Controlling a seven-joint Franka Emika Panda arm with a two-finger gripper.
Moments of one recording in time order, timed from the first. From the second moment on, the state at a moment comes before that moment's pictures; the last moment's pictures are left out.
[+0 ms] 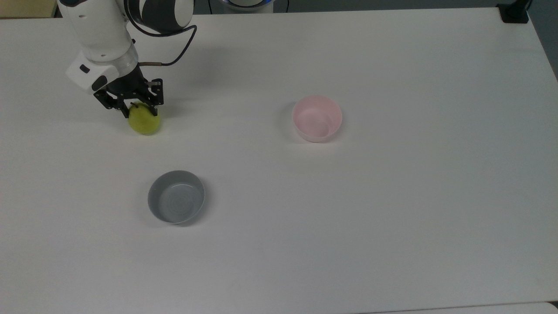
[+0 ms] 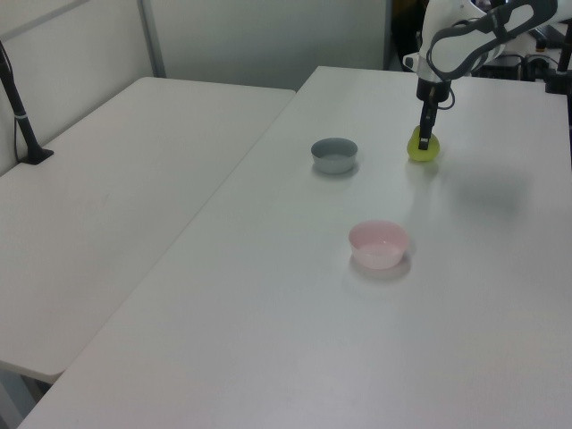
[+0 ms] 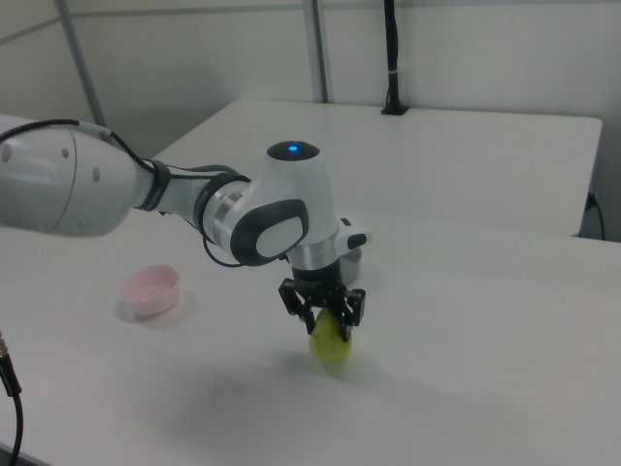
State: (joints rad) arm -0.15 0.27 -0.19 -1.95 0.07 2.28 -0.52
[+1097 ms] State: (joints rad) arm -0.10 0.05 -0.15 -1.66 0.02 1.75 -0.37
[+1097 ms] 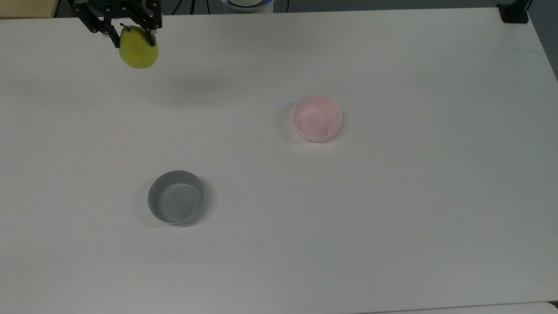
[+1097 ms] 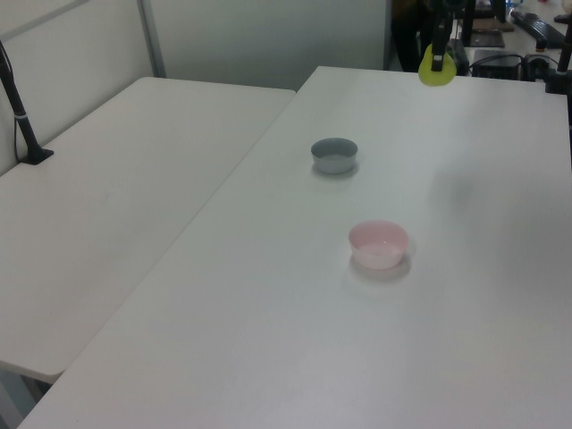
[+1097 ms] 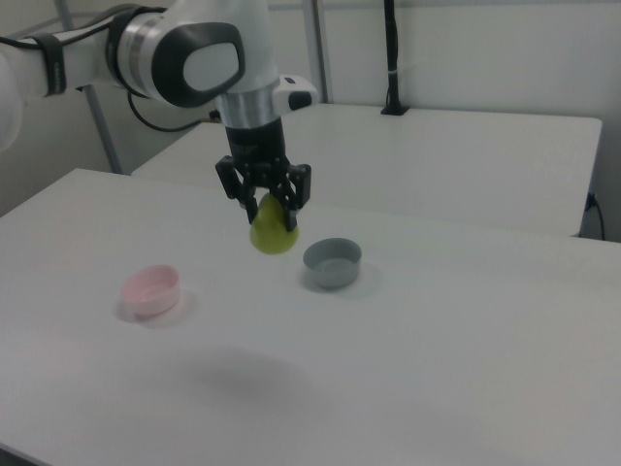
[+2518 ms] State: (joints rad) arm 0.30 0.07 -0.10 -1.88 0.12 2.00 -0.08
